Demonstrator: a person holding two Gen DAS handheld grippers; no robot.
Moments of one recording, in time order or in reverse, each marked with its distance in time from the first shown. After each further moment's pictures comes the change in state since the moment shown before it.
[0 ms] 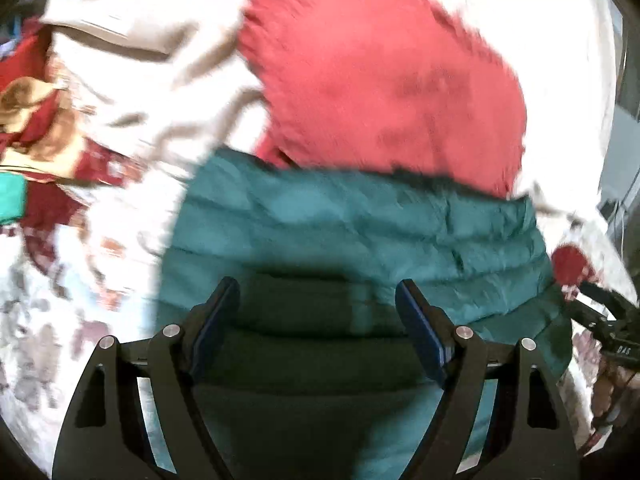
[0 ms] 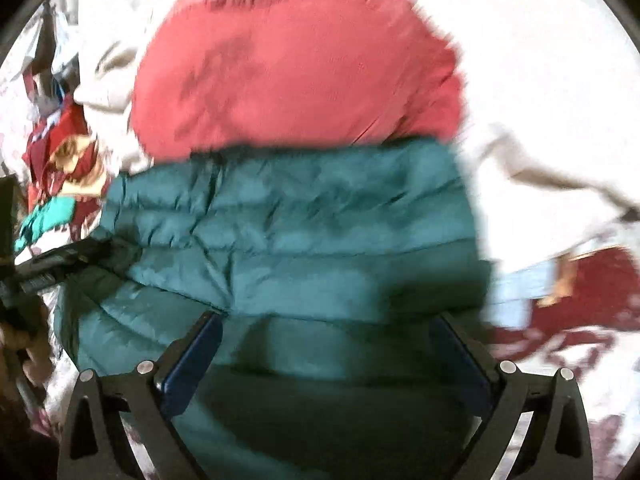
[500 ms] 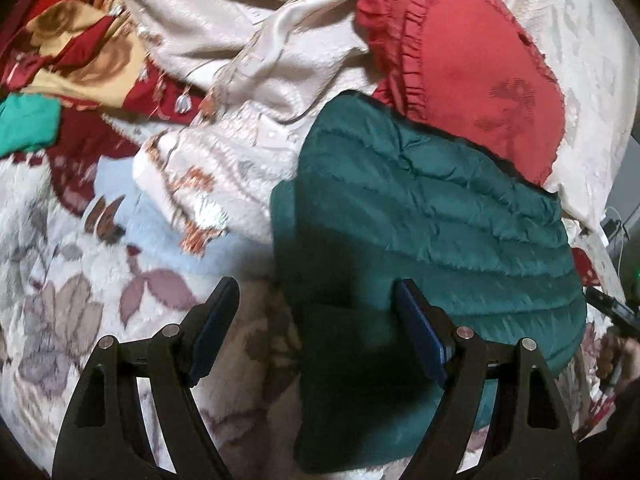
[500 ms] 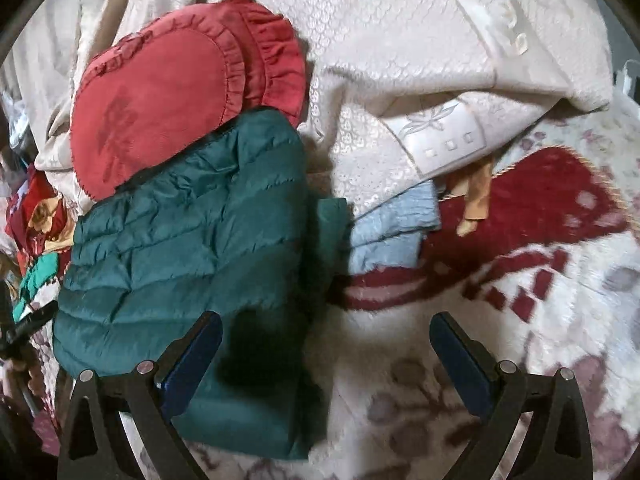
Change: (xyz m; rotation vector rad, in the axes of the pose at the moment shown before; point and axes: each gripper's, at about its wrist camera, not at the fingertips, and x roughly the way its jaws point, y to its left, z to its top) left arm 0.005 0.092 -0.033 -0.081 0.099 -0.024; right arm -0.008 -0.118 -0.043 0.252 0.068 0.014
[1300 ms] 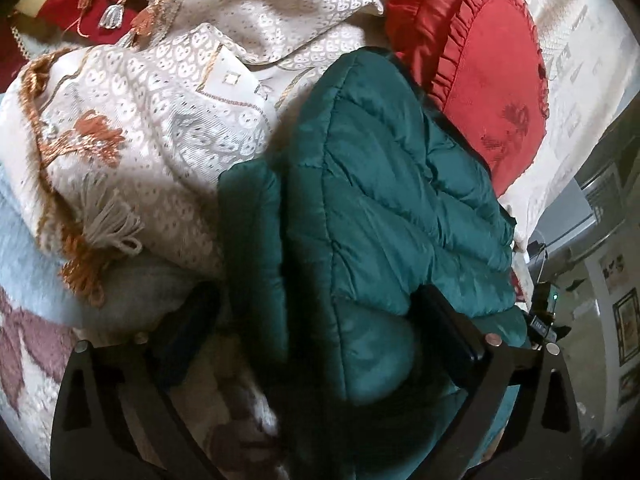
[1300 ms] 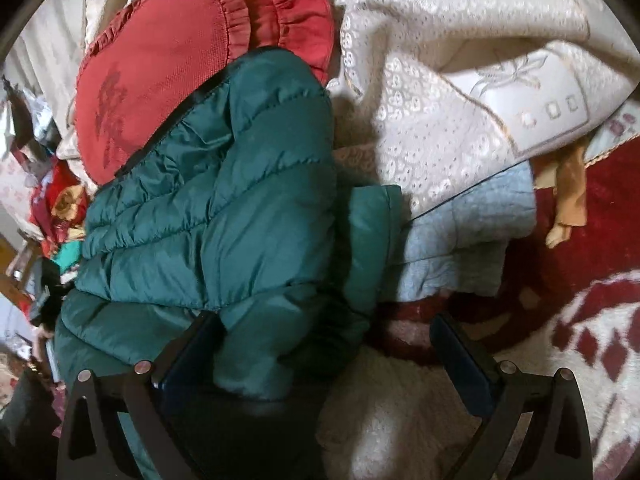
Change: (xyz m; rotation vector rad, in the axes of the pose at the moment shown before) left arm 0.087 0.046 0.023 -0.147 0.147 -0.393; right arm 0.082 -0.009 0.015 -0.023 0.065 0.203
